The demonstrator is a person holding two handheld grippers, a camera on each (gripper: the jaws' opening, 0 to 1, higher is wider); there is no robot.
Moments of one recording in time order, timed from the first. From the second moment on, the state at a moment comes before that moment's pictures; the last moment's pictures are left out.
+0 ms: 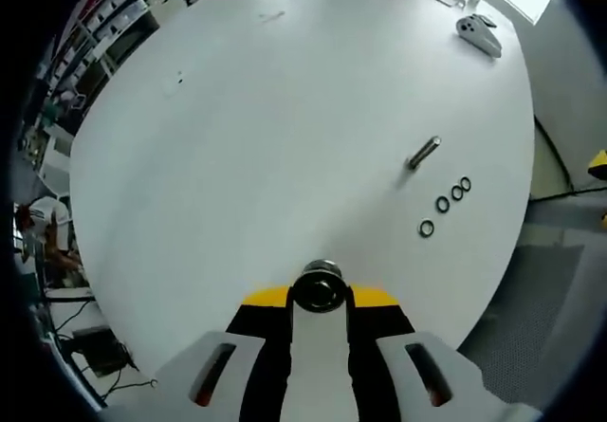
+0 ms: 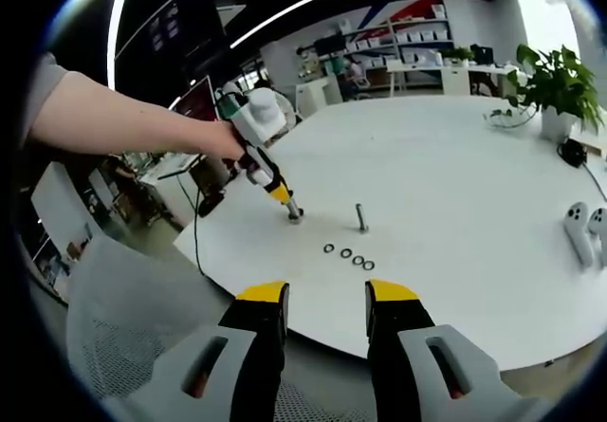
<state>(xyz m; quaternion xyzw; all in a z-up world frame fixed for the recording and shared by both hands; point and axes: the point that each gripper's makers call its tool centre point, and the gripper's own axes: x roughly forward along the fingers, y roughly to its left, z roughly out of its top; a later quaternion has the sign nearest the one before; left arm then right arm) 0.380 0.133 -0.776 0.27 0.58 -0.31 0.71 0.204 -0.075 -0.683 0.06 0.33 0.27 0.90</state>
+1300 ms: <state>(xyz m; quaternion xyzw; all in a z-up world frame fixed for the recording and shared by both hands) 0.375 0.126 -0.819 0.30 0.57 -0.31 0.70 0.205 -0.079 -0.683 0.06 0.33 0.26 0.91</state>
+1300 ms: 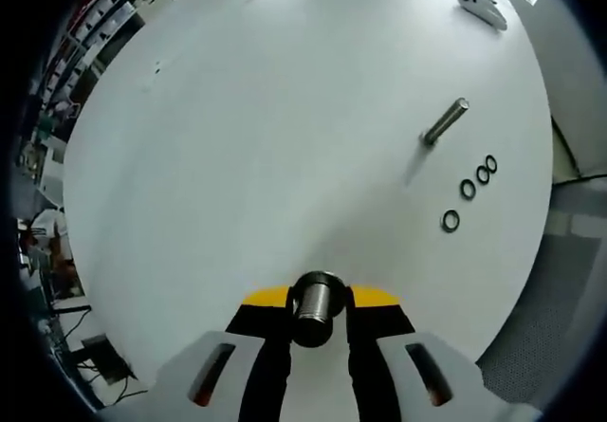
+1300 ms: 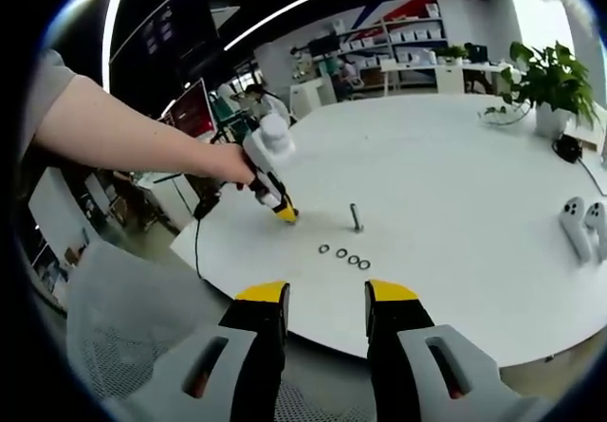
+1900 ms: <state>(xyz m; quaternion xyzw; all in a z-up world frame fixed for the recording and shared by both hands) 0.353 0.144 -0.803 0.26 0.56 -0.27 0.74 0.203 -0.075 -0.683 0.06 0.33 0.27 0.90</state>
